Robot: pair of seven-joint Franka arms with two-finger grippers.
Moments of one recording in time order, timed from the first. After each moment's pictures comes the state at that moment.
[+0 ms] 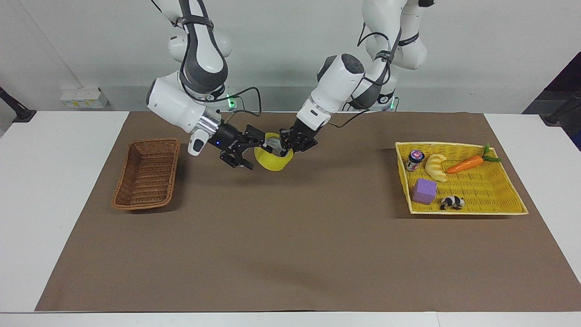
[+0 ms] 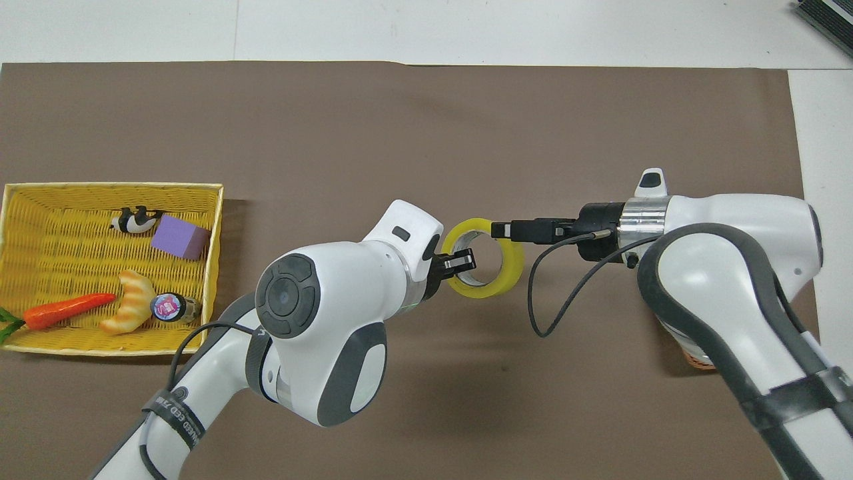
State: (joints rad) left arm -0.69 0.14 -0.05 -1.98 -0.49 2.52 -0.57; right arm 0.16 0.03 0.07 -2.09 1.07 2.22 -0.46
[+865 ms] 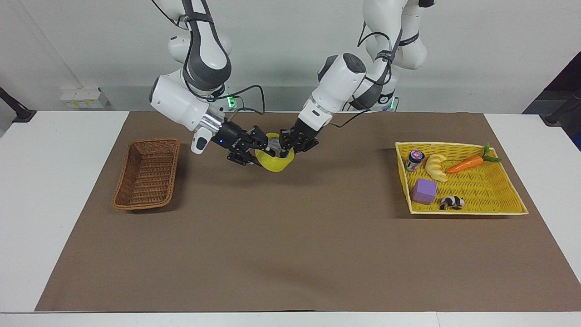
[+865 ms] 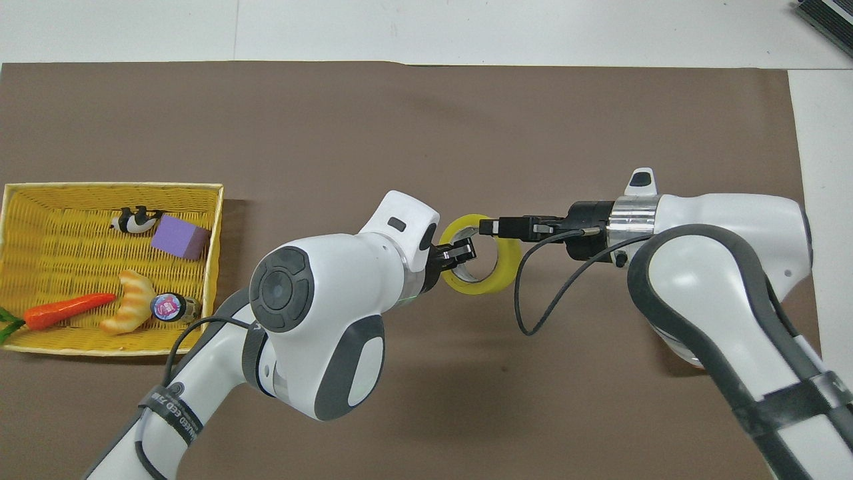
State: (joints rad) left arm -0.69 0.14 -0.03 -1.94 -0.50 2.52 -0.59; right arm 0.19 0.03 0.07 -2.08 1.08 2.23 -0.42
